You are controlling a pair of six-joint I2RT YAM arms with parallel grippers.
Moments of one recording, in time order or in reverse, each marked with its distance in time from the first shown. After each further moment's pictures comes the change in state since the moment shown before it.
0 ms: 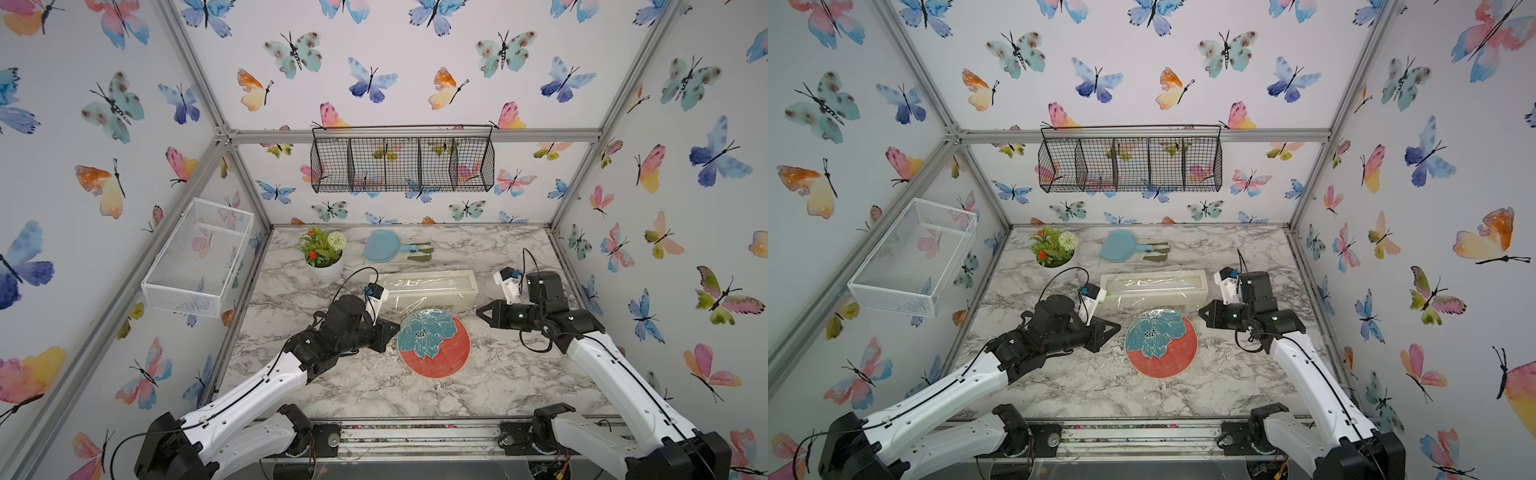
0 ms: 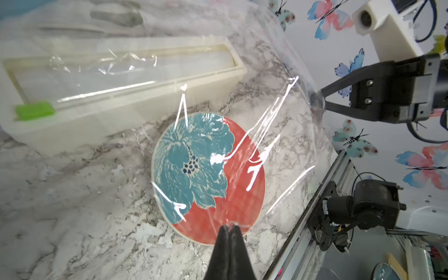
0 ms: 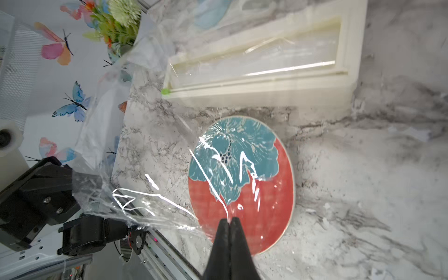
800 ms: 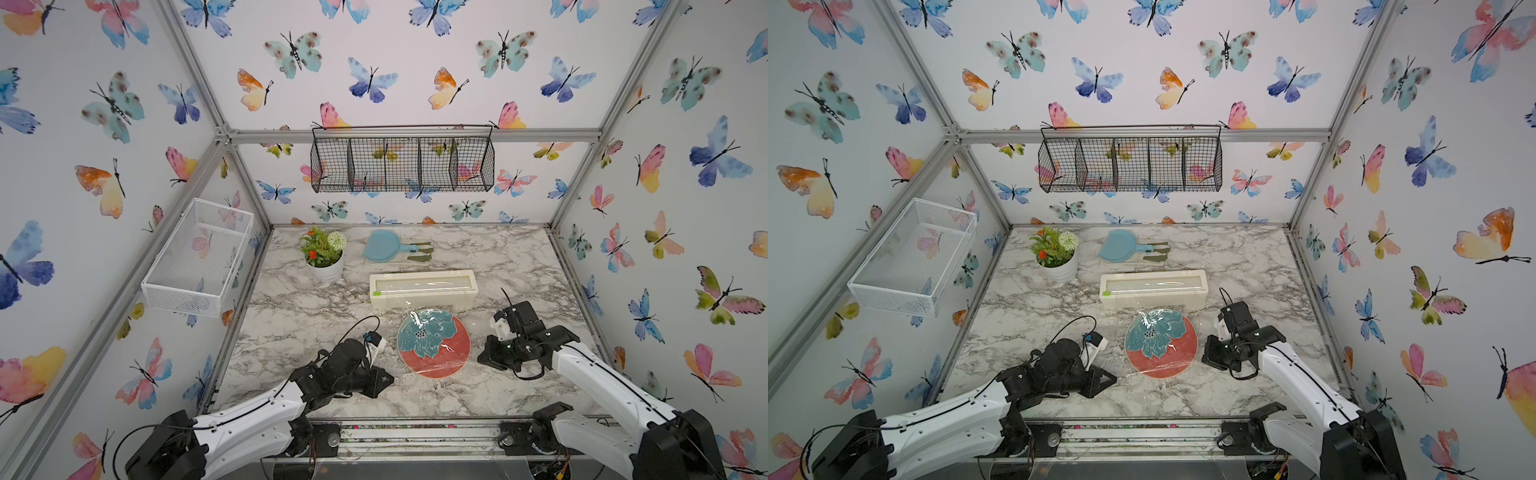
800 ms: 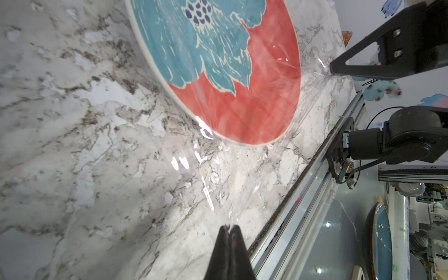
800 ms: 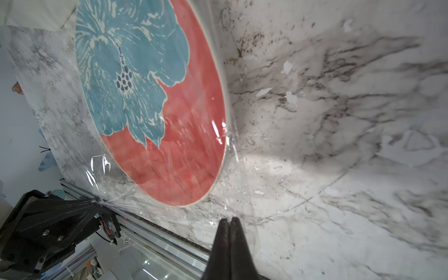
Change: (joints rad) left arm -0.110 -0.091 -0.377 0.139 0.060 -0.152; right arm 0.122 0.030 -0.199 -0.114 0.129 0.227
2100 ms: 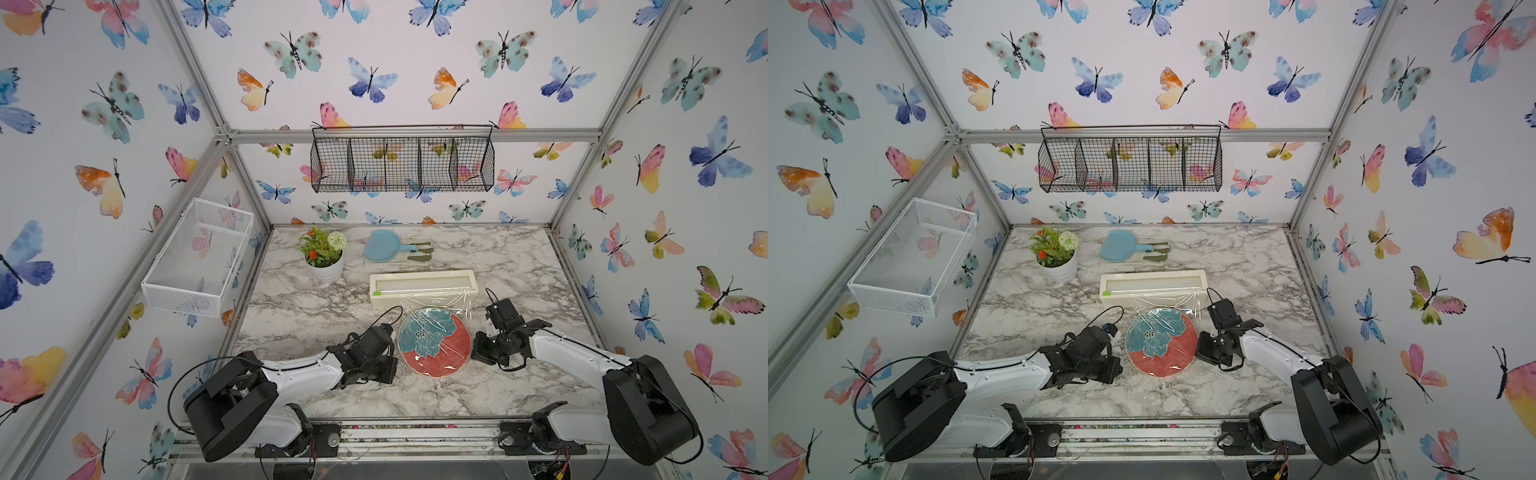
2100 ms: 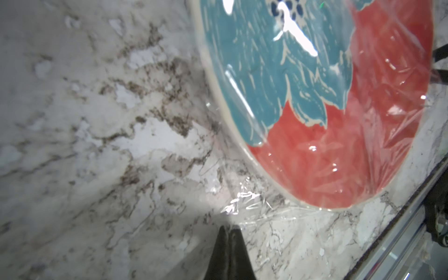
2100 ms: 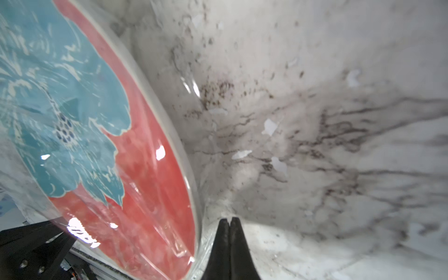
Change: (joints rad) left arm -0.006 0.481 0.233 0.003 -0.197 0.033; right arm 0.039 0.274 -0.001 0.257 0.132 0.083
